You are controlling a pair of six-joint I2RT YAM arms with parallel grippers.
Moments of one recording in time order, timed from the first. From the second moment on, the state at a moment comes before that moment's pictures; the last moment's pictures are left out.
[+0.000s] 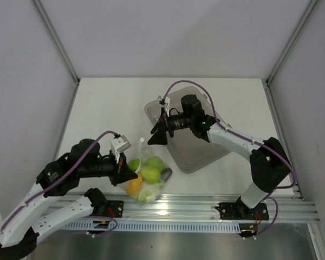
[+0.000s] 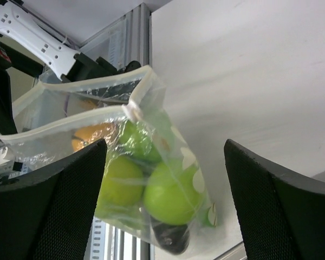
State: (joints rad) left arm -0.81 0.59 0.97 -0.95 0.40 -0.26; right arm 0.70 1.62 1.17 0.12 -0.91 0.26
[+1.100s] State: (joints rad) left arm -0.81 0.62 0.98 -0.95 0.41 -0.25; right arm 0.78 1.78 1.11 0.48 -1.12 0.45
